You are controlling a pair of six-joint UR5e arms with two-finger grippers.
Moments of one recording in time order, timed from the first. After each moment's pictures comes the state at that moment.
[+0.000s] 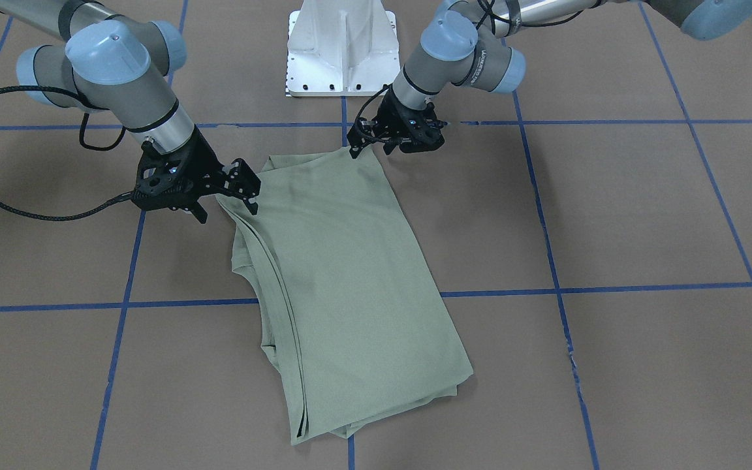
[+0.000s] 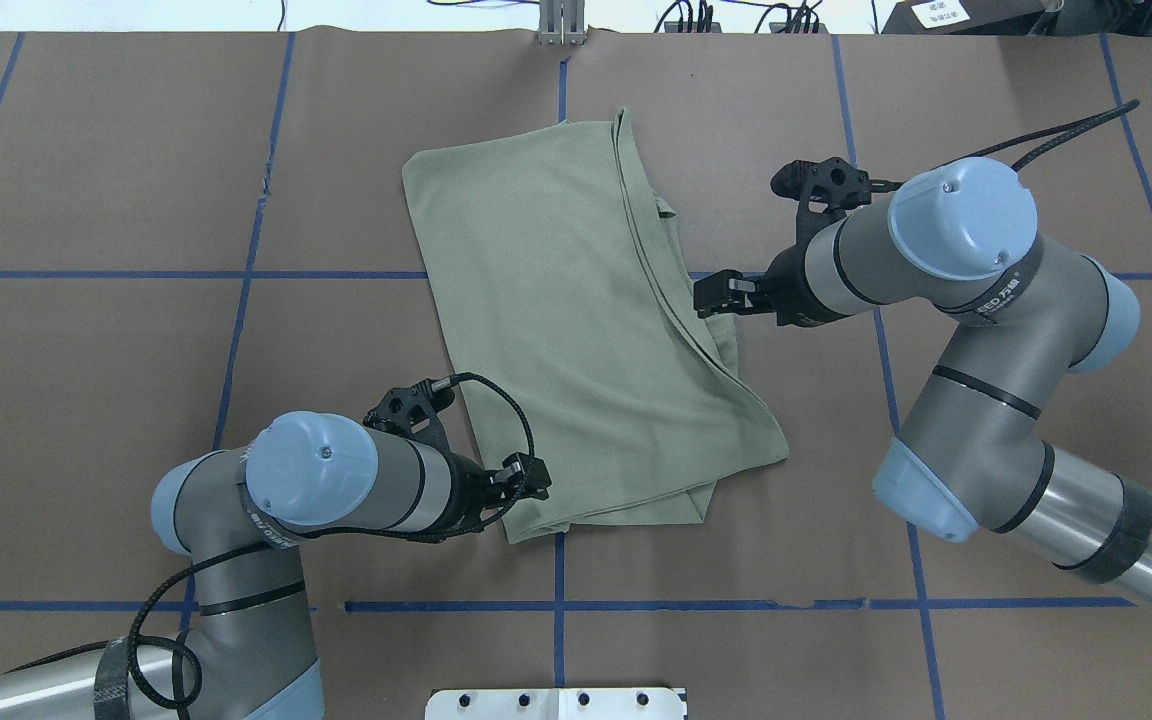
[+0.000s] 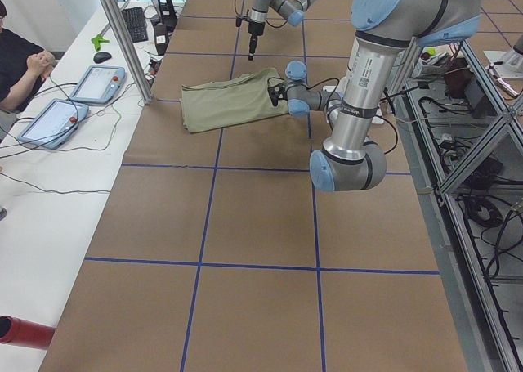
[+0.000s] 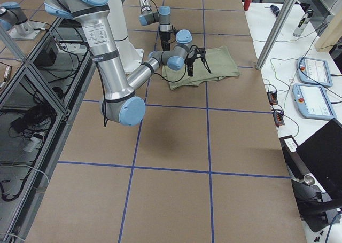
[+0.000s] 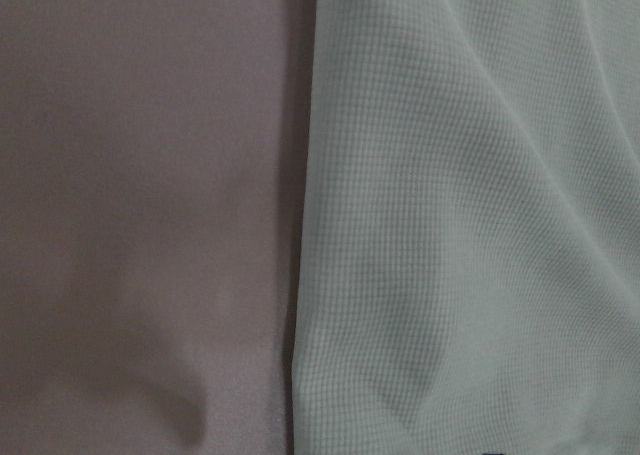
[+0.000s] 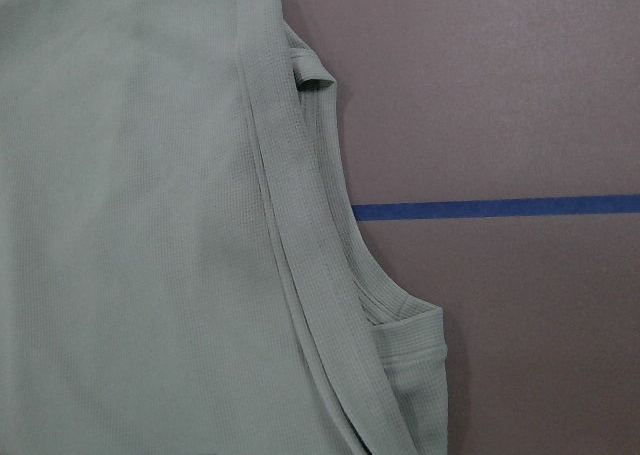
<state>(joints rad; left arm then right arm) -0.32 -2.05 -1.69 -2.16 -1.81 -1.81 0.68 -1.19 1.81 -1.19 1.93 1.21</state>
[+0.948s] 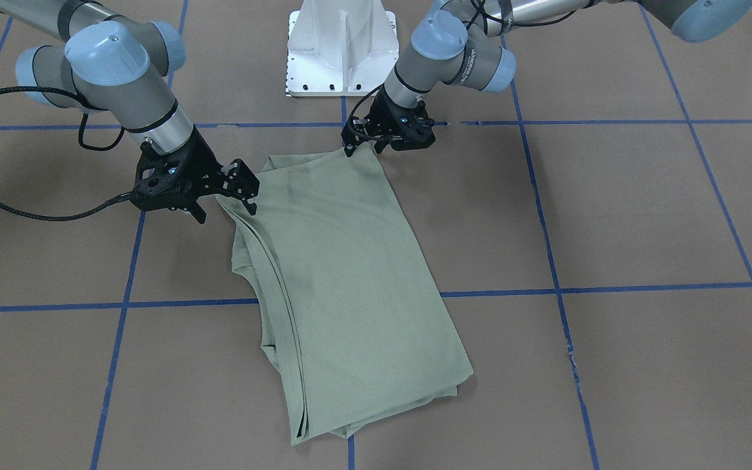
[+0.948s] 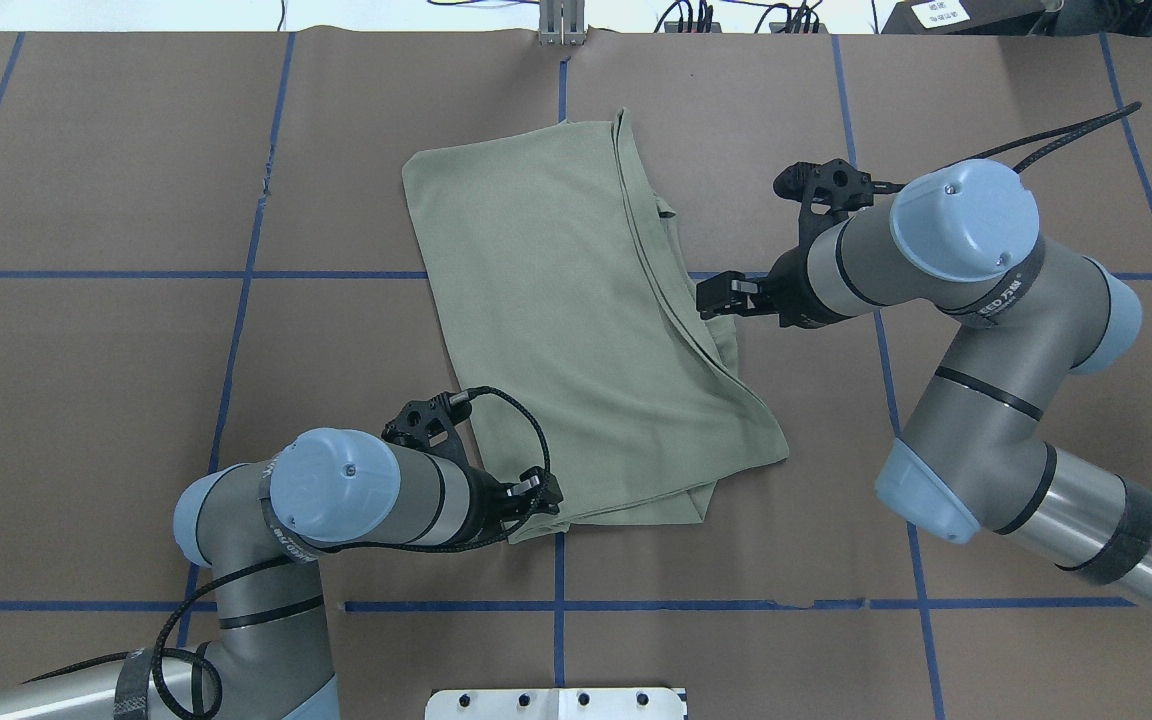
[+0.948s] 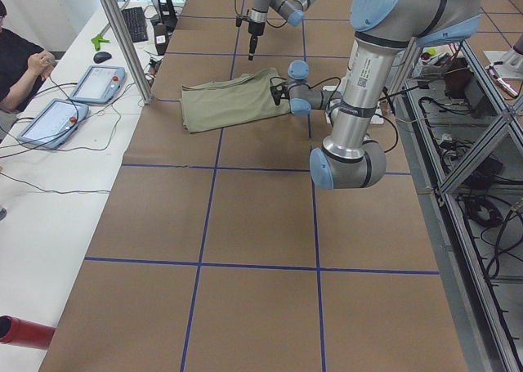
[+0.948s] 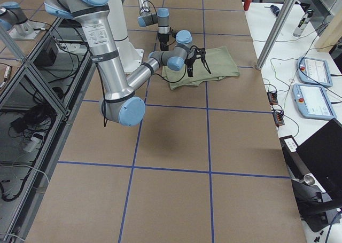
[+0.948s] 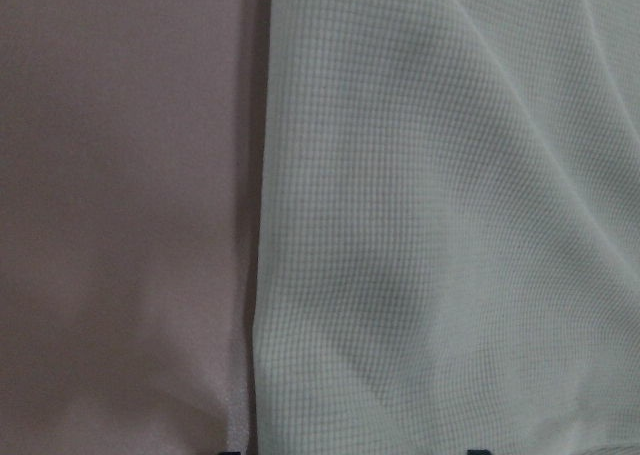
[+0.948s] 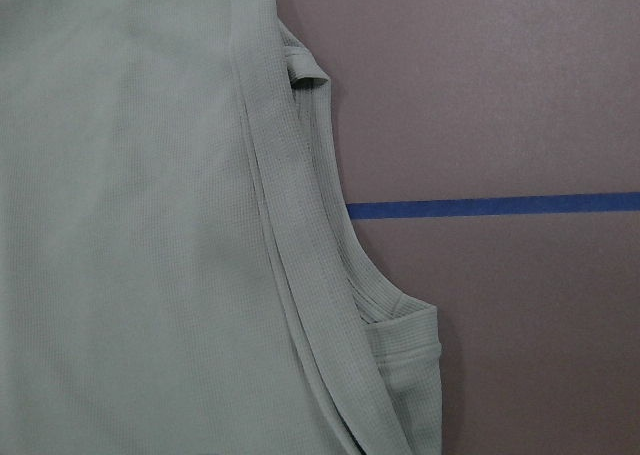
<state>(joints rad) -0.30 -2.07 -1.68 -2.17 -1.78 -1.81 0.68 -1.20 1.81 -1.19 1.93 1.21</state>
